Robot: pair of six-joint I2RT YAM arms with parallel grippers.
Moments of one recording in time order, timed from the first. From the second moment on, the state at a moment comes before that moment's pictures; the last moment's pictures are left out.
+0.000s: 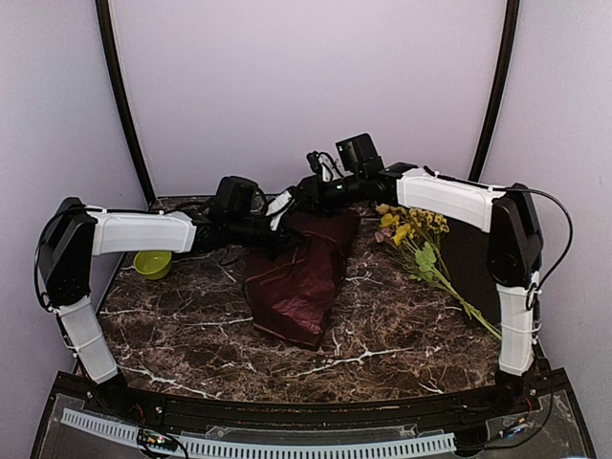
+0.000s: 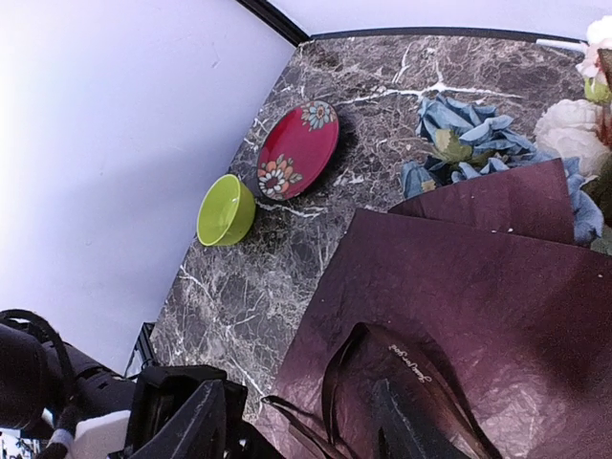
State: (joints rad) left arm -0.69 1.79 1.23 0.04 0.40 0.16; right arm 0.69 2.08 1.83 -0.31 -0.50 0.58
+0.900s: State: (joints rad) left arm -0.66 1.81 1.29 0.04 0.33 0.18; right arm 0.66 1.97 1.58 -0.26 -0.60 0.35
